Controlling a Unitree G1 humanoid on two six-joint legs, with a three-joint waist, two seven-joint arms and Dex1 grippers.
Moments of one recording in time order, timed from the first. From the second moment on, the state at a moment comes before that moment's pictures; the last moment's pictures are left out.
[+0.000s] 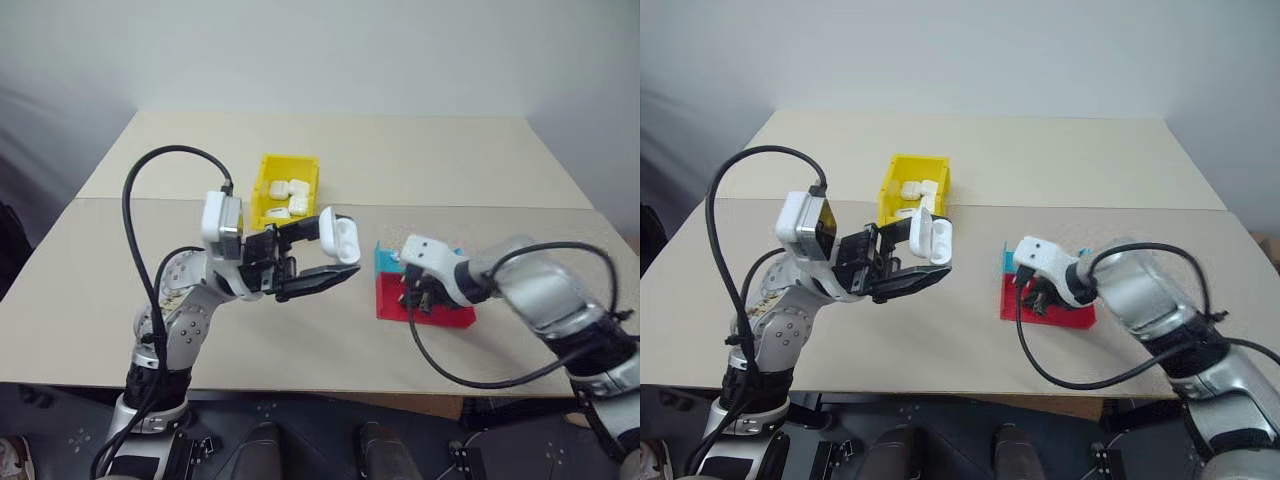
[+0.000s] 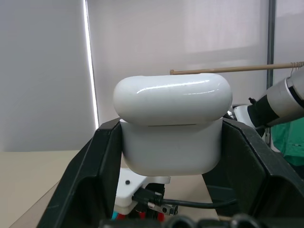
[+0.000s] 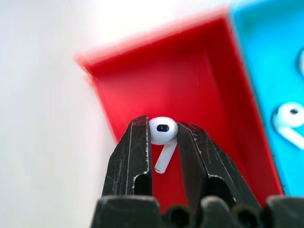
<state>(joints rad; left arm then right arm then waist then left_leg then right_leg) -0.46 0.37 0.01 -0.29 -0.79 0.34 -1.12 -0.68 -0.83 0.29 -0.29 0.22 1.10 1.04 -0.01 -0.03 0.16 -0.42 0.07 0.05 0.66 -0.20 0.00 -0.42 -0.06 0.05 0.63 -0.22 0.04</state>
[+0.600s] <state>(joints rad) -0.52 0.38 0.02 -0.24 -0.79 0.36 -1.14 -0.71 -0.42 -0.39 -0.61 0.89 1.04 0.69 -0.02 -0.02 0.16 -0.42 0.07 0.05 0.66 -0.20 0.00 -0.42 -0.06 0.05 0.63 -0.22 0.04</state>
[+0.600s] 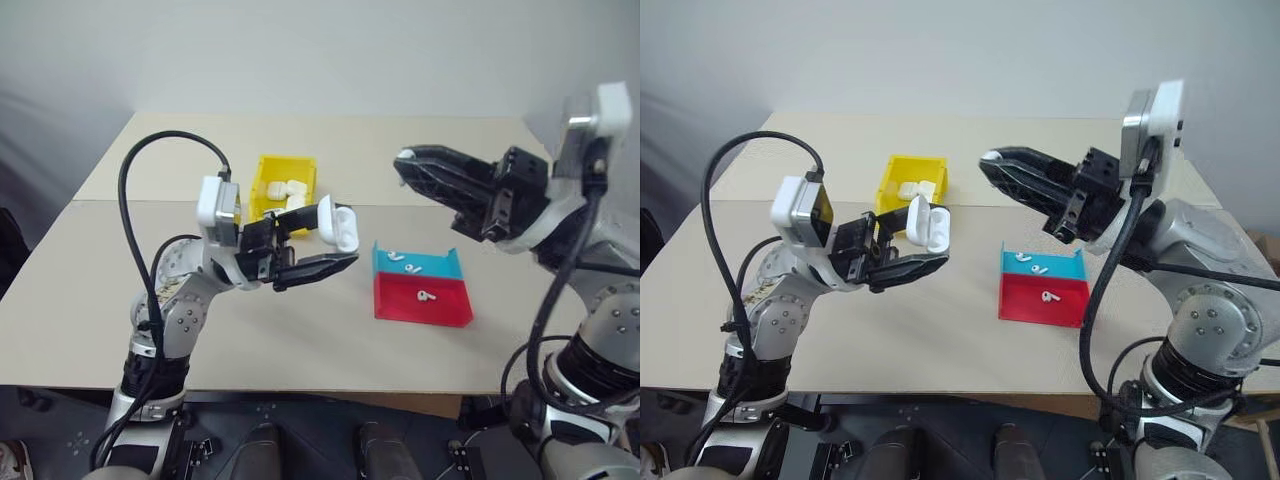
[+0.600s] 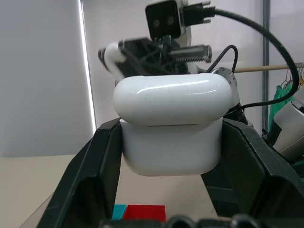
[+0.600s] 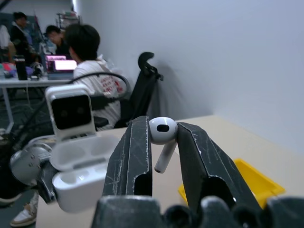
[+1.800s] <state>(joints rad) -0.54 0.36 0.02 -0.21 -0.77 0.35 -1.13 -0.65 -0.50 -0.09 -0.57 0.88 0.80 0.60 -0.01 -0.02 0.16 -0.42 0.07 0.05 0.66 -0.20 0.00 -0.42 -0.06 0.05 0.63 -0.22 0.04</state>
